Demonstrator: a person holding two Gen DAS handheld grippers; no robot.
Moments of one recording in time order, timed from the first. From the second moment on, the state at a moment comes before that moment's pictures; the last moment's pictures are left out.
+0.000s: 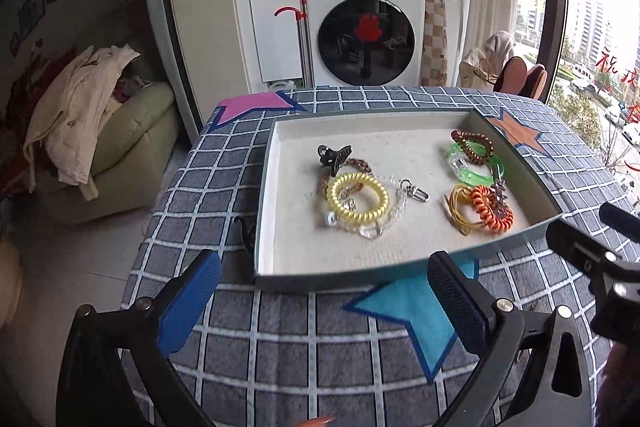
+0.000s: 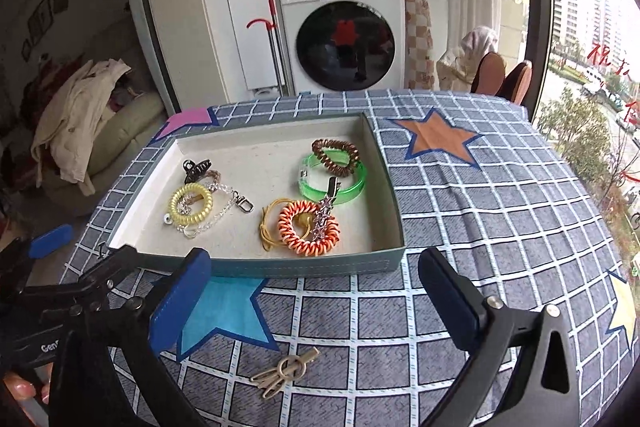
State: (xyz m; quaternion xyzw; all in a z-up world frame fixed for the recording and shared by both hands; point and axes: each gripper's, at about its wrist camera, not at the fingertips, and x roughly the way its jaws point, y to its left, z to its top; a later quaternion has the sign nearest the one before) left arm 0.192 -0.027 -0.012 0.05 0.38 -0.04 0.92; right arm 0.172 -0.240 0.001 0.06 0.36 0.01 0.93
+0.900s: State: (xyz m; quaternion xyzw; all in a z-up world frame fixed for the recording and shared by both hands) left arm 0.135 -0.024 0.002 0.05 0.34 -0.02 0.94; right arm 0.121 -0.237 0.018 0.04 0.32 -0.02 0.95
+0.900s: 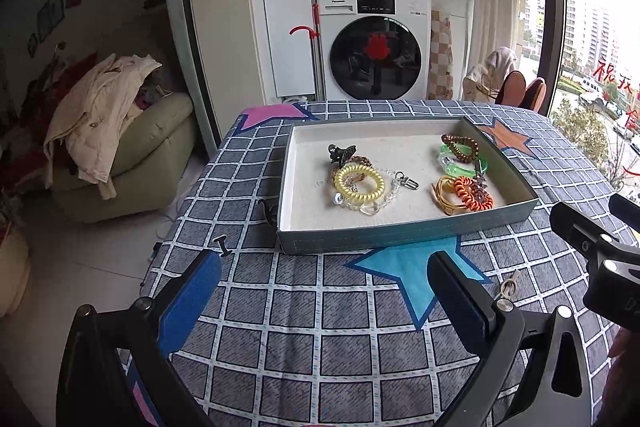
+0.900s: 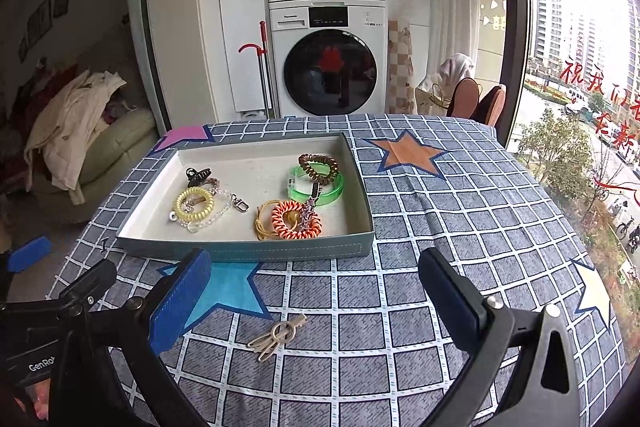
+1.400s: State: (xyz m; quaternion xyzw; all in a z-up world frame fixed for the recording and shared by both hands) left arm 0.133 -0.023 0.004 0.04 0.35 -0.02 0.94; right arm 0.117 -0.237 0.021 0.04 0.31 -0.02 0.95
